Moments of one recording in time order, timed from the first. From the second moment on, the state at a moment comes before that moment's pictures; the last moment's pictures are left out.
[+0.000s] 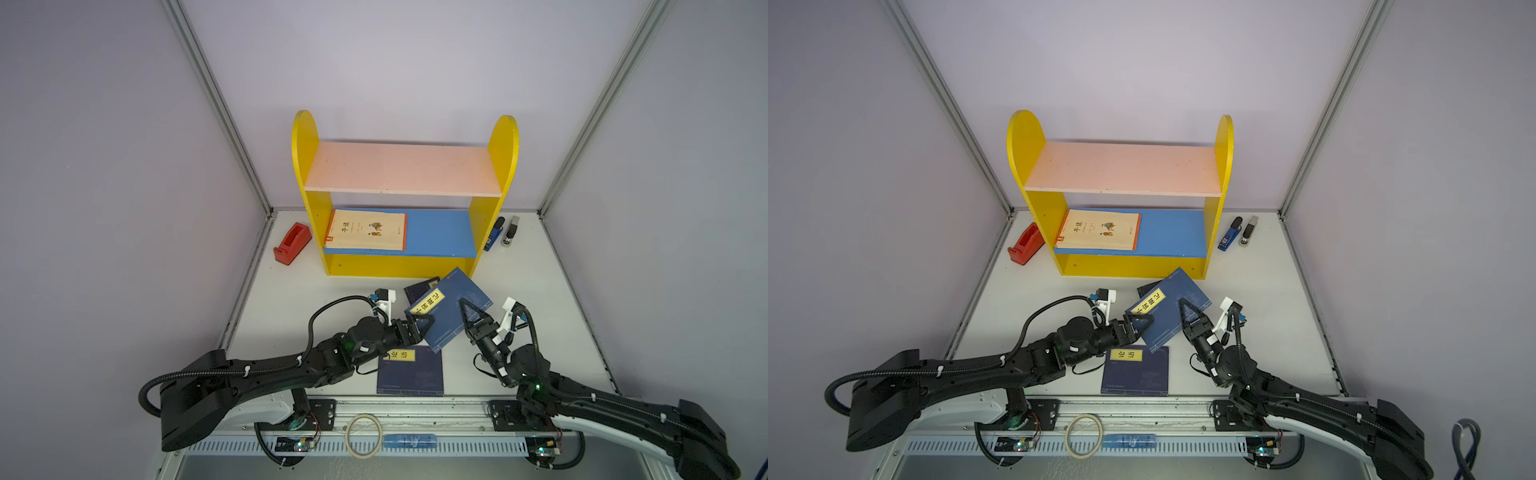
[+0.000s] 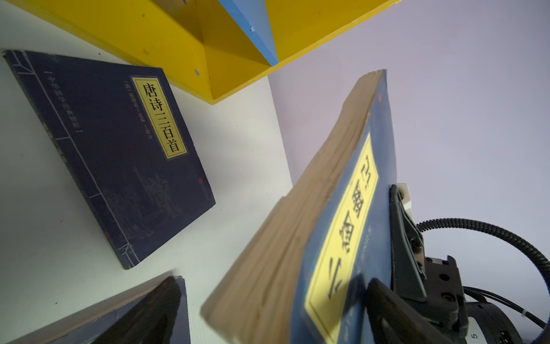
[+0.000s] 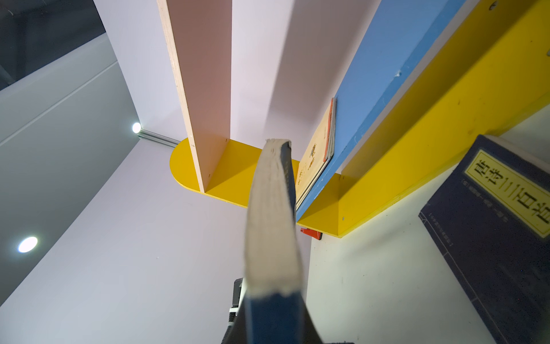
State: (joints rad) left arm -1.08 1.14 0.42 0.57 -0.08 -1.14; right arm 1.05 0.63 0.10 0.67 0.55 1.27
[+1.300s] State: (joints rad) left arm -0.79 0.80 0.50 0.25 0.20 -1.11; right arm 0.97 0.40 0.27 0.32 0.52 1.11
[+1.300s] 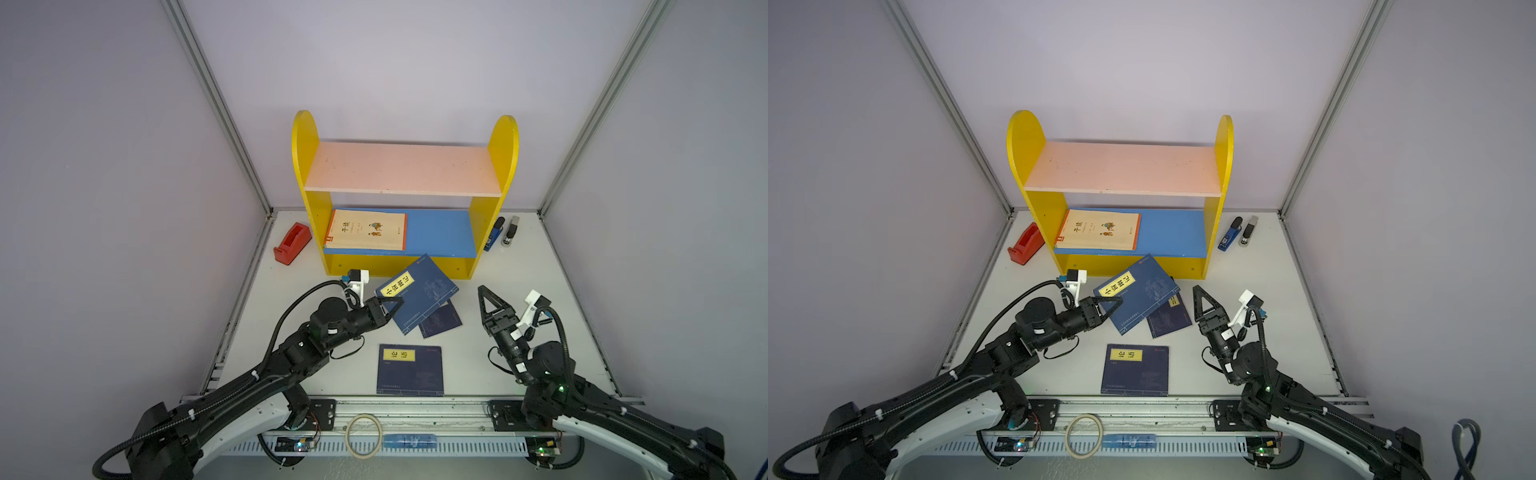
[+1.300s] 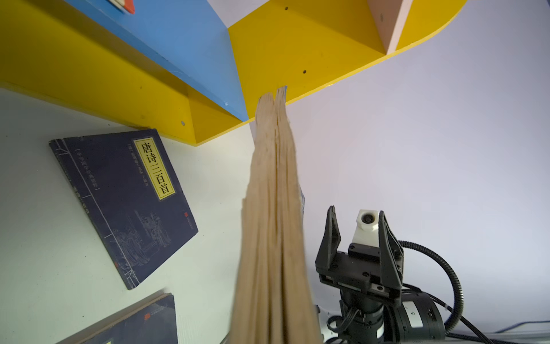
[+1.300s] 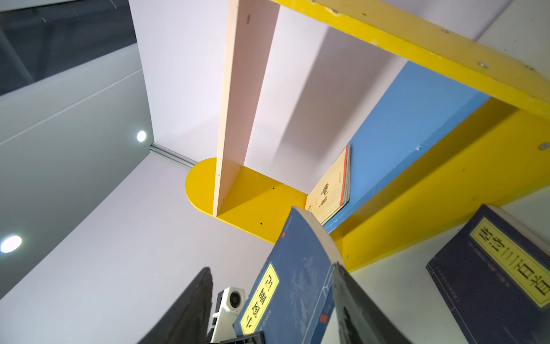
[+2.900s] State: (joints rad) left arm -0.59 0.72 0.60 -0.01 0.54 -1.02; right arm 0.45 0.98 0.46 0.50 -0.63 1.21
